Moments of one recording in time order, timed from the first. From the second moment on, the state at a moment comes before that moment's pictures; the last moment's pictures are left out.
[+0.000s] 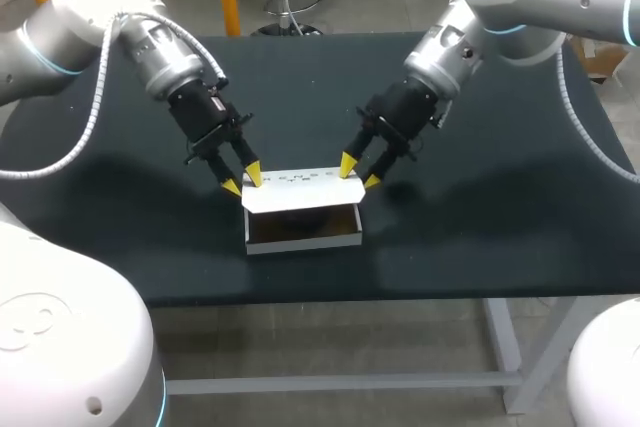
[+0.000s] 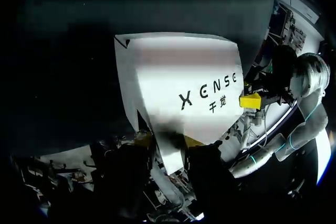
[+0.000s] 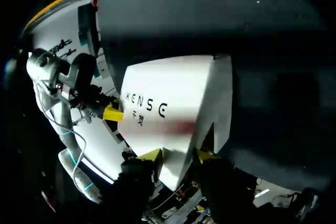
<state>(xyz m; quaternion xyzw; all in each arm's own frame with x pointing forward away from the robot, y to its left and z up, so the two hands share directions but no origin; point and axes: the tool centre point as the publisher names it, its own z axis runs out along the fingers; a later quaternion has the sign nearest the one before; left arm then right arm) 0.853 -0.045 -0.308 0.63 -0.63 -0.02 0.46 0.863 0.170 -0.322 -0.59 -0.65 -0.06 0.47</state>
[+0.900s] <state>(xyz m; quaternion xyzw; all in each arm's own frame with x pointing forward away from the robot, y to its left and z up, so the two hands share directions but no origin) 0.867 -0.044 -0.302 0.64 -0.61 -0.04 0.46 0.871 0.174 -0.321 -0.58 -0.65 -0.05 0.48</state>
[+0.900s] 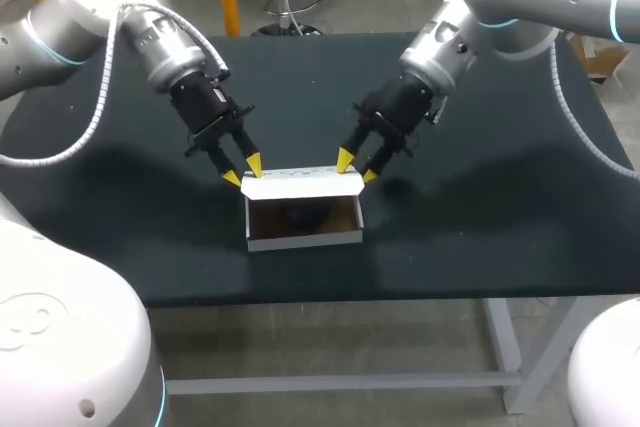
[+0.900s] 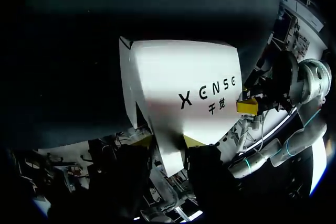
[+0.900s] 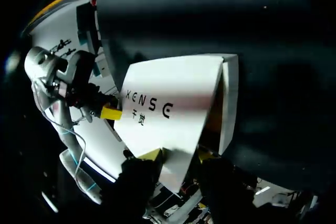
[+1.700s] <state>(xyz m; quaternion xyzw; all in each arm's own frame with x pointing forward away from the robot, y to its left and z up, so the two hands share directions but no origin) 0.873 -0.044 -0.296 0.66 -0.59 -0.06 0.47 0.876 0.179 -0.316 -0.58 -0.65 -0.04 0.48</state>
